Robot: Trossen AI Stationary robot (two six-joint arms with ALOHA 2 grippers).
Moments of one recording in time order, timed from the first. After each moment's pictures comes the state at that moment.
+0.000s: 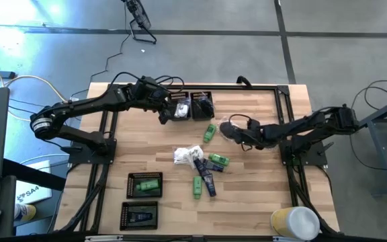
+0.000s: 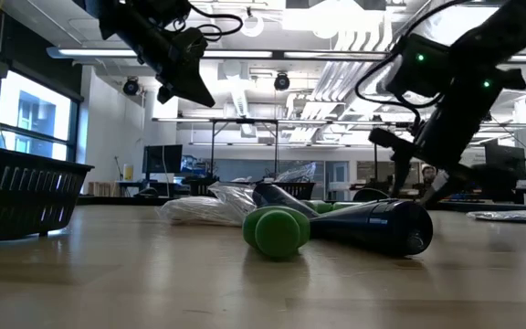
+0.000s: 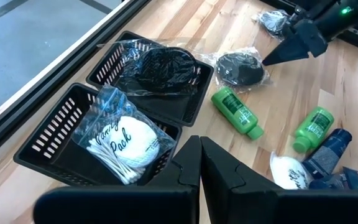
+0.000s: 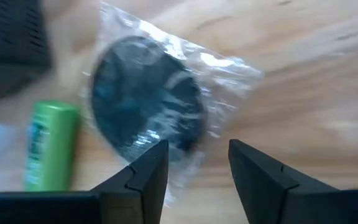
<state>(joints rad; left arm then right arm) 0.48 1.23 0.97 -0.35 0.14 -0.12 -0.06 1.39 0.50 -0.24 0.39 1.76</state>
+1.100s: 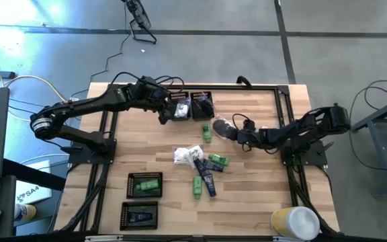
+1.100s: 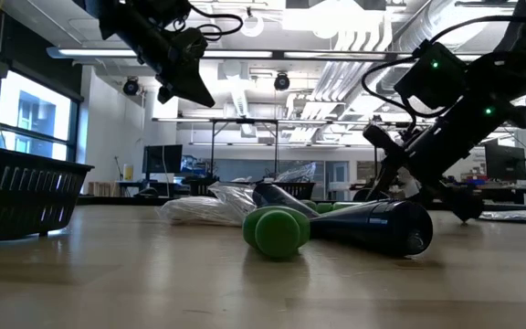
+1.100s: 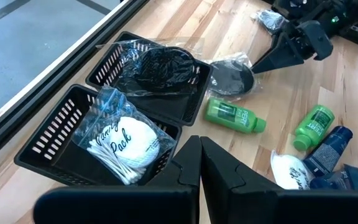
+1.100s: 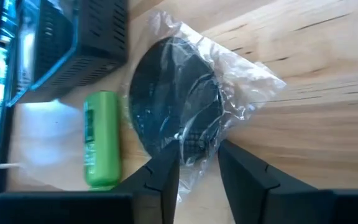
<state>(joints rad) 0.48 1.23 0.97 -0.36 0.14 -0.11 -0.07 1.49 0.33 0.38 0.44 1.53</state>
